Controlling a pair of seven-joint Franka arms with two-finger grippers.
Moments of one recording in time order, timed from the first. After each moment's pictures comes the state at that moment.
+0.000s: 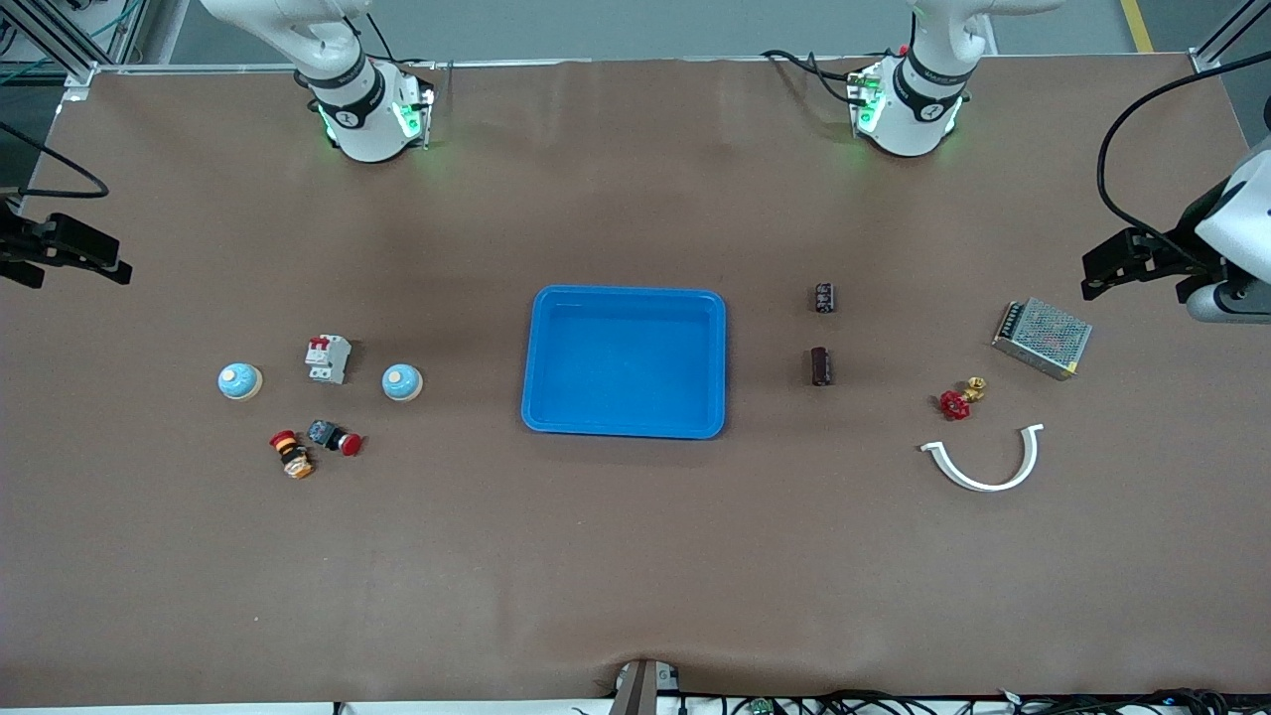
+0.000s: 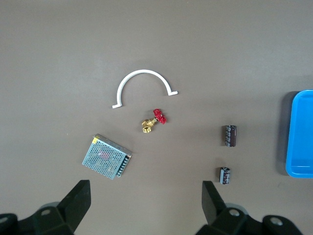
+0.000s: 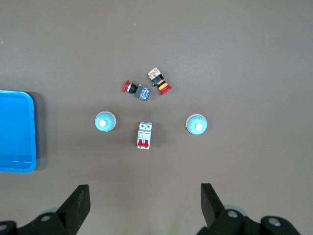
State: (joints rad) left arm -0.04 0.07 -0.01 -1.50 0.04 1.58 0.02; right arm 0.05 0.05 -0.15 -1.51 0.03 1.52 -0.12
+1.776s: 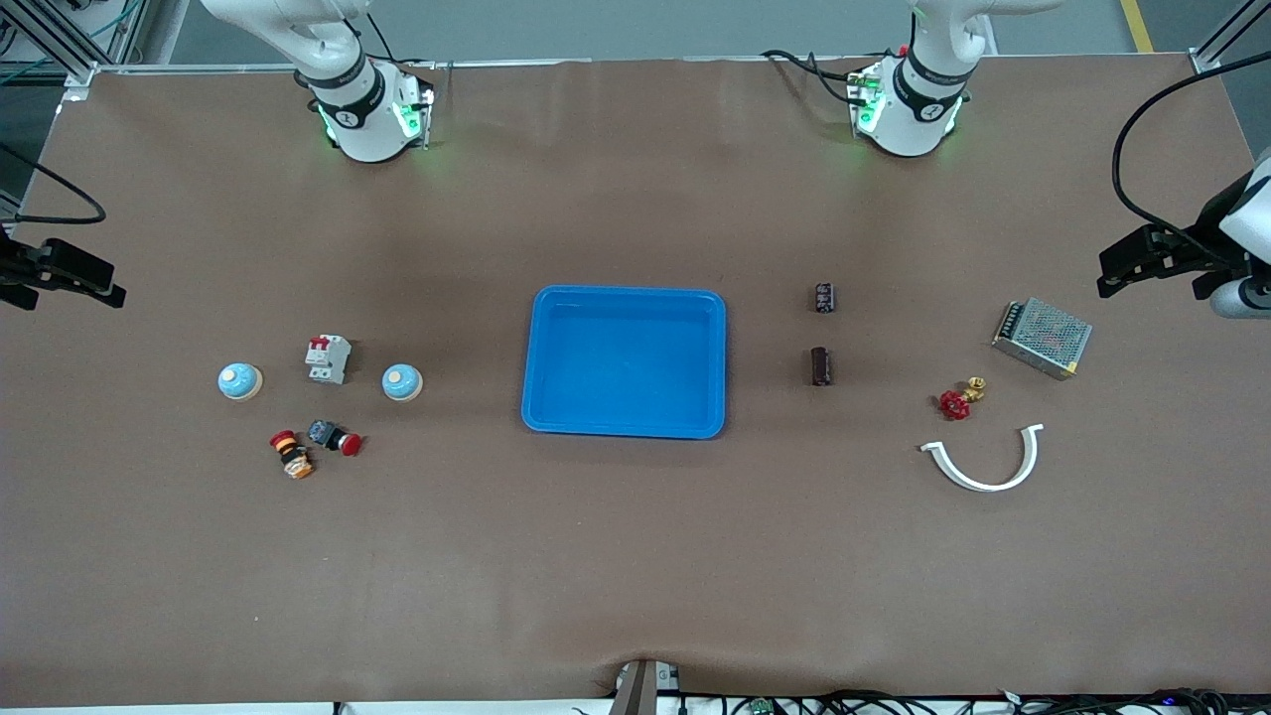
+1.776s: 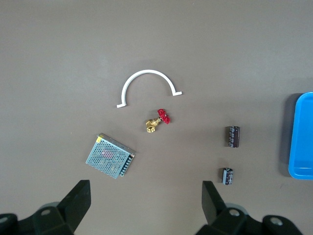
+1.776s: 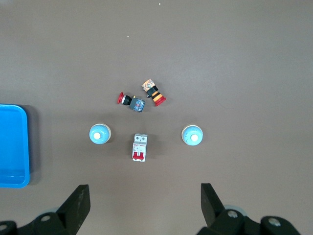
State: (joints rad) left arm -0.03 0.07 -0.01 -1.50 0.03 1.58 0.02; right arm 0.04 0.08 -0.16 -1.51 0.02 1.57 -0.12
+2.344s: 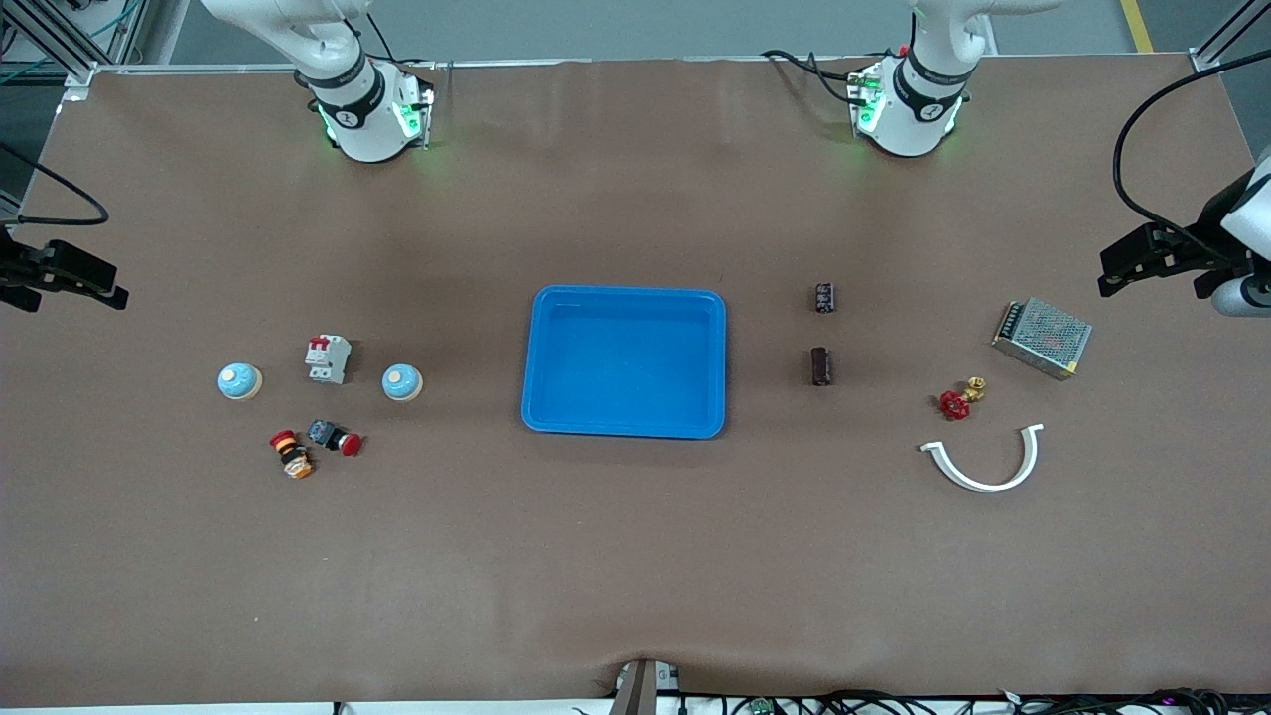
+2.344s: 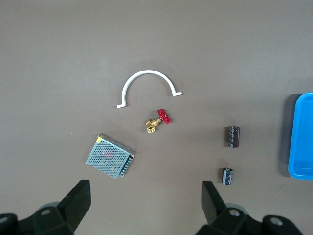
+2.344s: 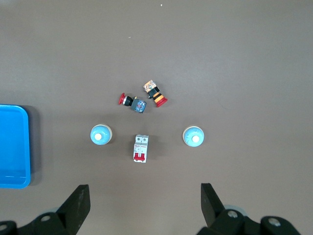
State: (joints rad) left arm -0.03 0.06 -0.01 -1.50 0.03 1.58 0.02; right arm 0.04 0.08 -0.15 -1.51 0.03 1.58 -0.12
